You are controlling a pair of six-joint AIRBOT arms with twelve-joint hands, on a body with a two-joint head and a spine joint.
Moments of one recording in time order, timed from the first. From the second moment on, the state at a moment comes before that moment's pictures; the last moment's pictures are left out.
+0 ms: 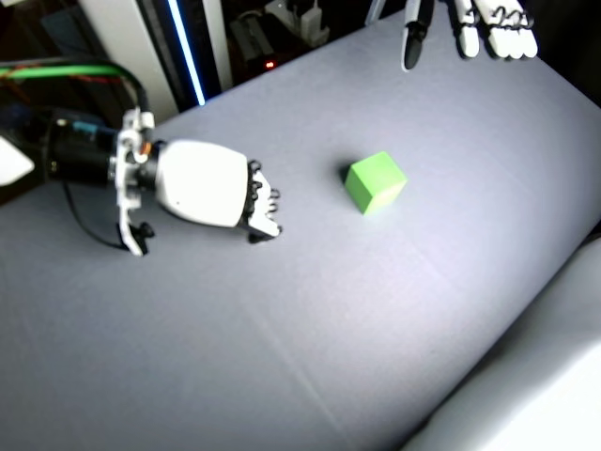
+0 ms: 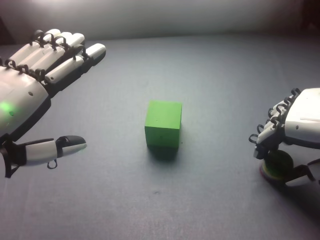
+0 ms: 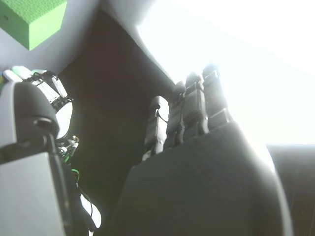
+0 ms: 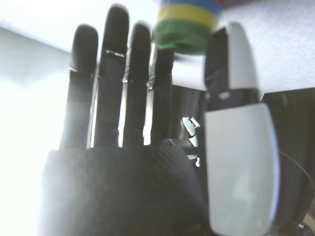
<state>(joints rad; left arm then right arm) 0.91 -0.83 0.91 -0.19 -1.21 1.02 -0.73 -0.98 1.20 -0.54 0.64 -0.55</state>
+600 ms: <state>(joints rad) 1.03 -0.81 0.88 -0.28 -1.28 1.01 -0.53 -1.06 1.25 -0.48 0.71 -0.60</state>
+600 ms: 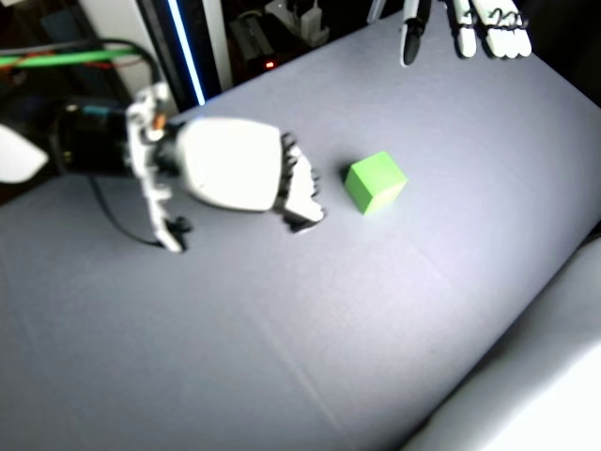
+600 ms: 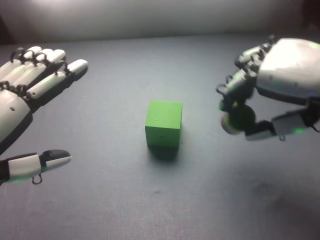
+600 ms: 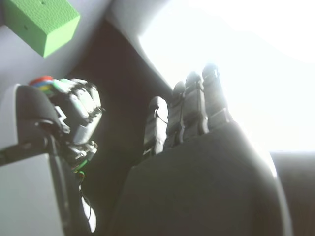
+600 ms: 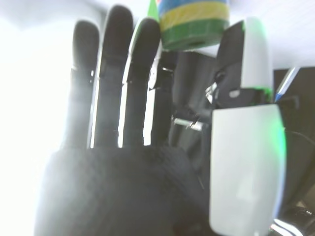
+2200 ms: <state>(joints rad) 1.23 -0.81 0.84 -0.45 -1.46 0.96 -0.36 -1.35 1.45 -0.47 0.62 -0.61</state>
